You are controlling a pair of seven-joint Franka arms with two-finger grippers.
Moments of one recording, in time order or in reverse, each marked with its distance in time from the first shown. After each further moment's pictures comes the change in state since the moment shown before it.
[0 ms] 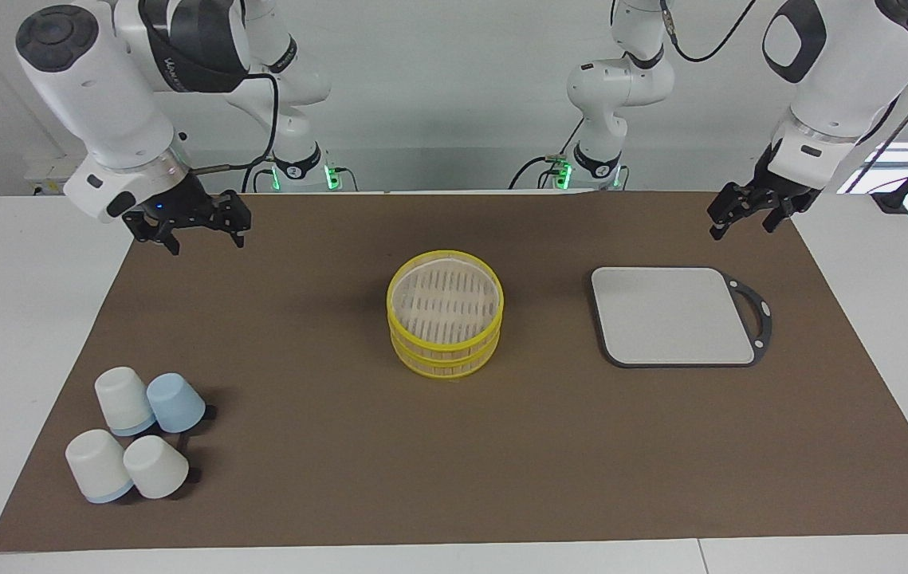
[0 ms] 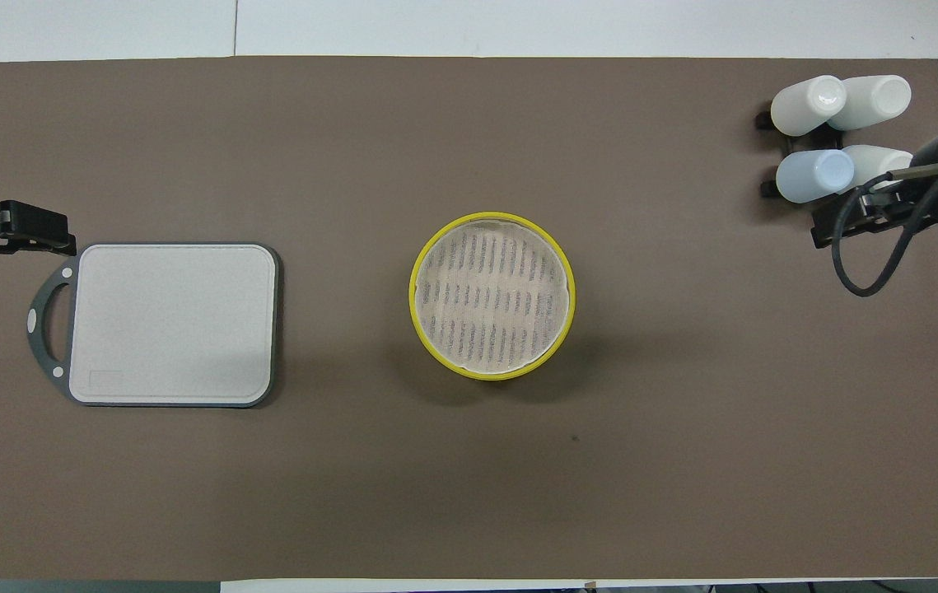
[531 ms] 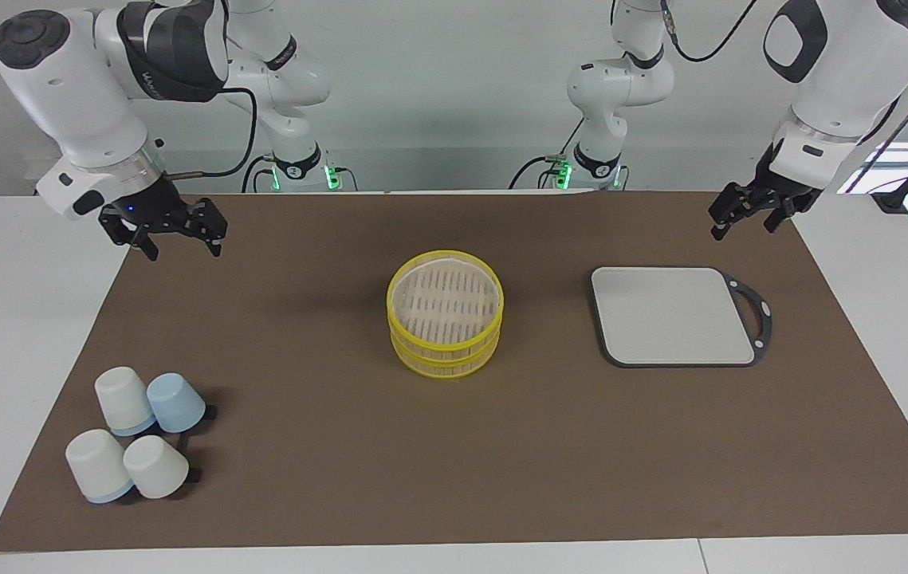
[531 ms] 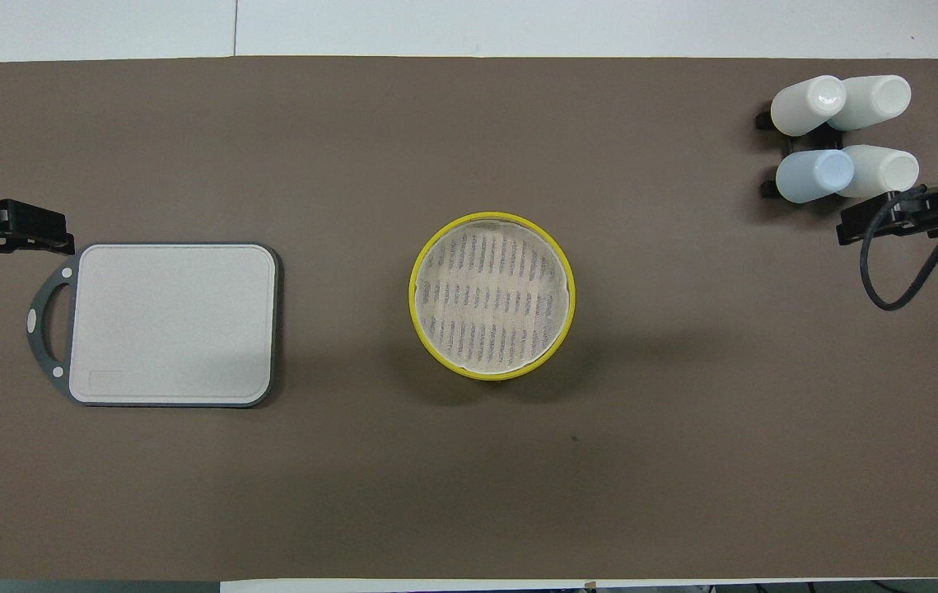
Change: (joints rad) left arm 0.000 0.000 0.002 0.000 0.000 0.004 0.000; right arm -0.043 -0.063 0.000 -0.127 0.001 0.144 0.000
